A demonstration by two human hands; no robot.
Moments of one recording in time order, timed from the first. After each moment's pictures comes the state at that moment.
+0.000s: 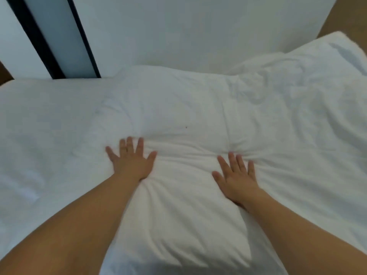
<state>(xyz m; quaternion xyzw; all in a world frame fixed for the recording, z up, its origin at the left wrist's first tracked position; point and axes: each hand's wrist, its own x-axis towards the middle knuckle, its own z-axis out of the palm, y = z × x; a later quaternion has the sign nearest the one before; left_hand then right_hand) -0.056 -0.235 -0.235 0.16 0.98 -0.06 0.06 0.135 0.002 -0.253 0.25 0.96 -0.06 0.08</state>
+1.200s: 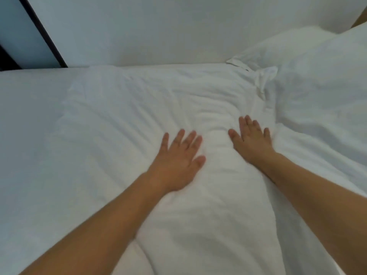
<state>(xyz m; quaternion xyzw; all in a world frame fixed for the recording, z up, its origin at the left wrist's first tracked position) -0.176 -0.067 -0.242 0.46 0.88 0.04 0.10 -0.099 0.159 -0.249 0.32 0.94 -0.12 0.03</state>
